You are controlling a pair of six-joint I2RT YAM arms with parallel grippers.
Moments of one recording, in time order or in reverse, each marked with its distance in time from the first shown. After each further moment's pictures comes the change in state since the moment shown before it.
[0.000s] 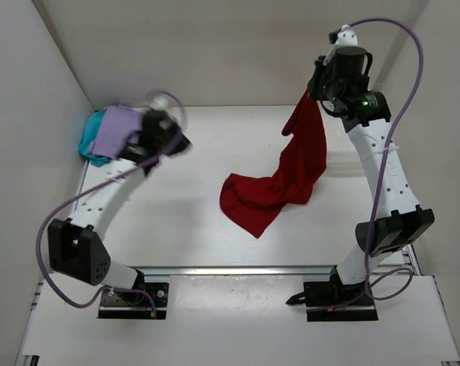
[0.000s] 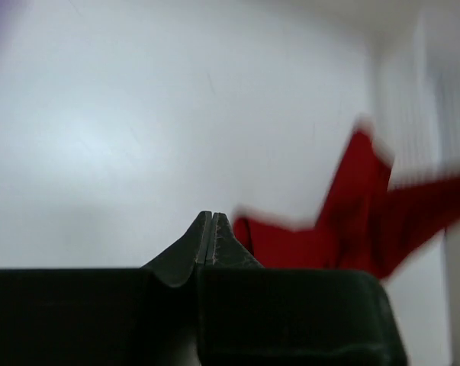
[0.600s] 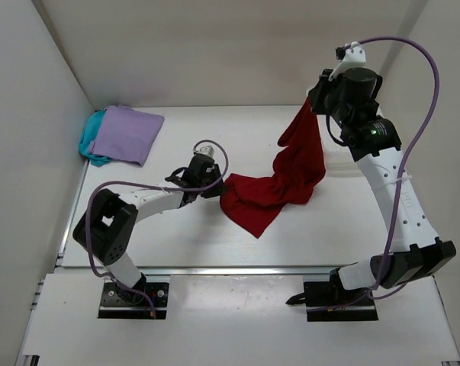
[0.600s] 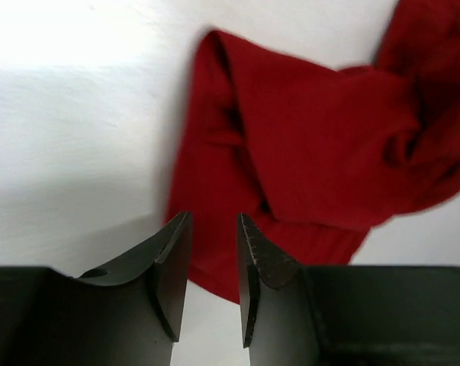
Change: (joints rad) left arm -0.422 0.204 -0.478 0.365 -0.061 -0.159; right arm 0.043 -0.238 -0.332 0.164 -0.018 0.003
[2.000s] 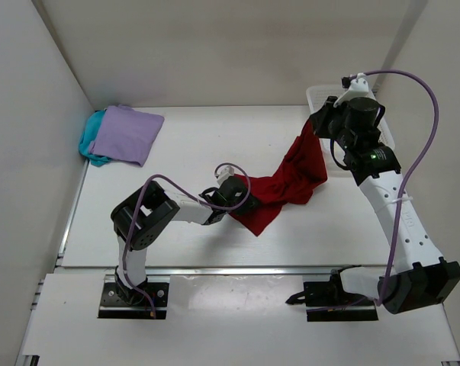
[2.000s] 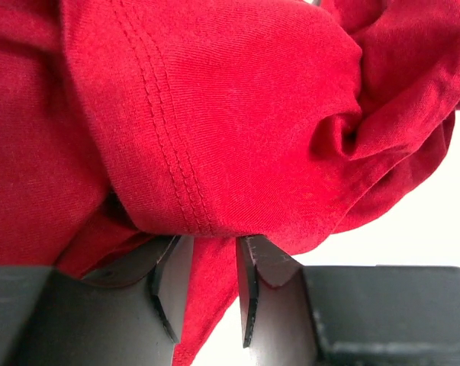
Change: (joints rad) left arm -0.251 0.279 -0.004 0.378 -0.071 -0.528; right arm -0.071 -0.186 -0.385 0.159 -0.112 0.084
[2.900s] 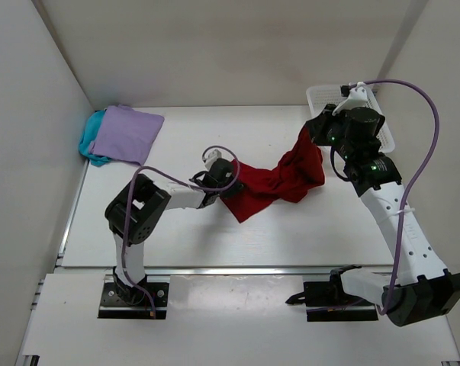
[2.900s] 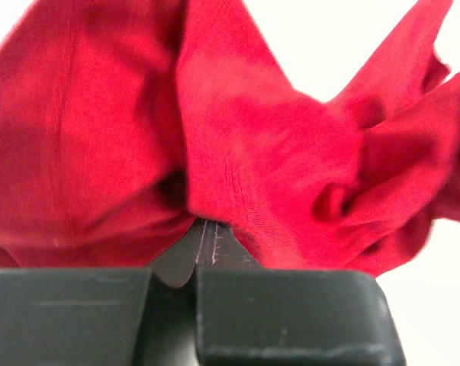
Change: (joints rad) left arm 0.134 0.006 0.080 -0.099 -0.034 0.091; right arm 0.032 -0.084 -0.090 0.037 -0.032 0.028
